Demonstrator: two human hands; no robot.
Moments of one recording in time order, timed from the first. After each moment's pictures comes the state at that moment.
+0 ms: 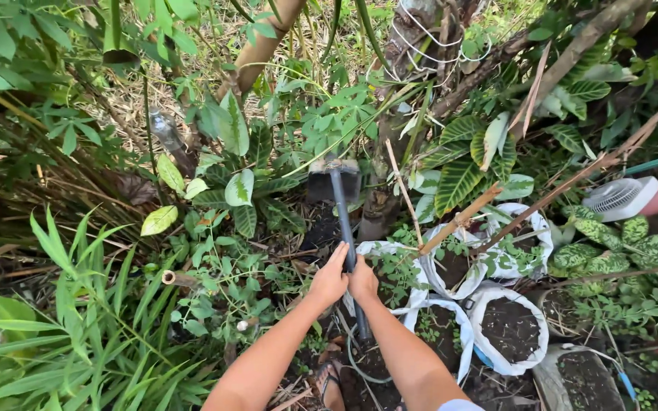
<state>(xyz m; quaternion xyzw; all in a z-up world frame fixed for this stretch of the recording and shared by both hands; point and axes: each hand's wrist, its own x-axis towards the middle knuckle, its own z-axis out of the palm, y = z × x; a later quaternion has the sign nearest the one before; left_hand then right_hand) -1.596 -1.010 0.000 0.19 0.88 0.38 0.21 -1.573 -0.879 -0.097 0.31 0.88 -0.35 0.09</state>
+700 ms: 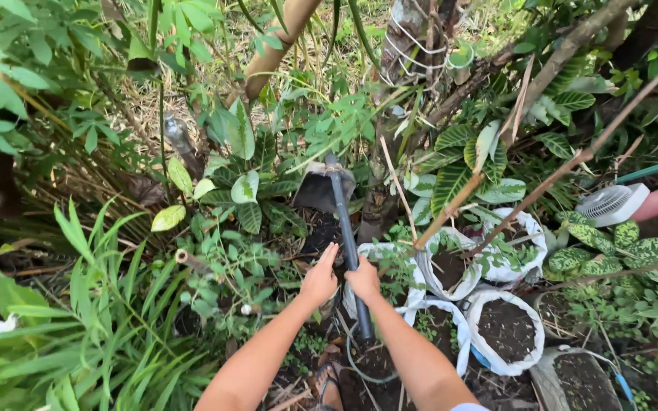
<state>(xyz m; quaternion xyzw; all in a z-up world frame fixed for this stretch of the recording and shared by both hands) -1.566 -1.036 0.001 0.20 0.89 0.36 0.16 -1.536 -0.878 -0.059 0.29 0.85 -0.43 0.03</state>
